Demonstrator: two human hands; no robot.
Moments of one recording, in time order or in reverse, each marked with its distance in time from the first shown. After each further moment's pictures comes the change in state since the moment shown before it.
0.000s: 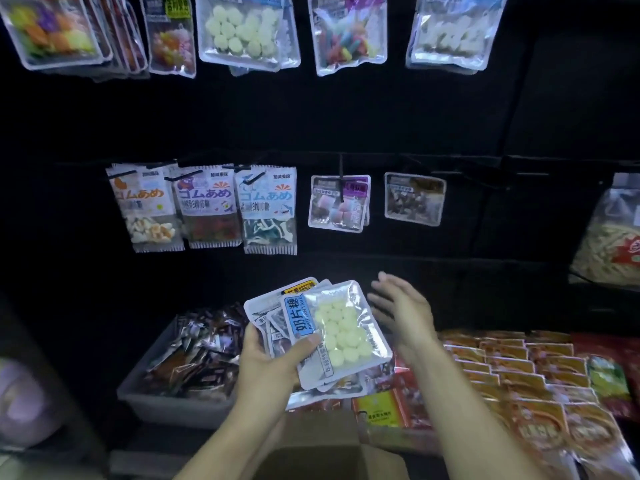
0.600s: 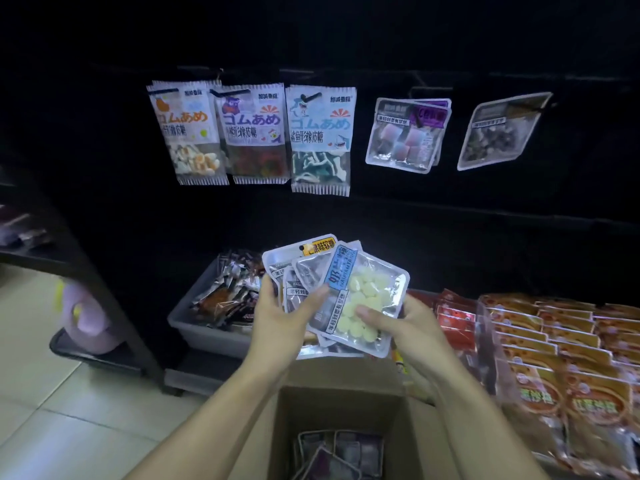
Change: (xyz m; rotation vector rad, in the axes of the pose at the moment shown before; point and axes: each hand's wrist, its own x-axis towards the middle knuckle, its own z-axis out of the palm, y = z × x) left_hand 0.035 -0.037 -0.066 0.073 0.043 0.053; right_hand -0.060 0.087 0.022 -0.264 -0.372 0.110
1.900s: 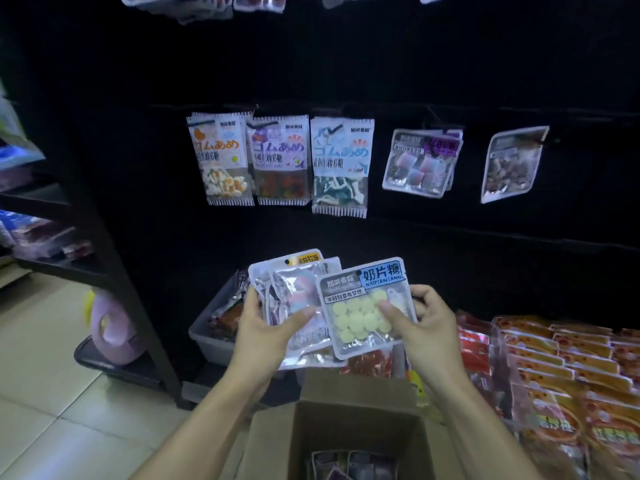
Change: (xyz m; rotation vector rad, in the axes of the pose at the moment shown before) left_hand -0.009 0.028 -0.049 0.095 0.049 0.038; right_hand -0.014 -0.022 0.022 -0.152 0.197 -0.269
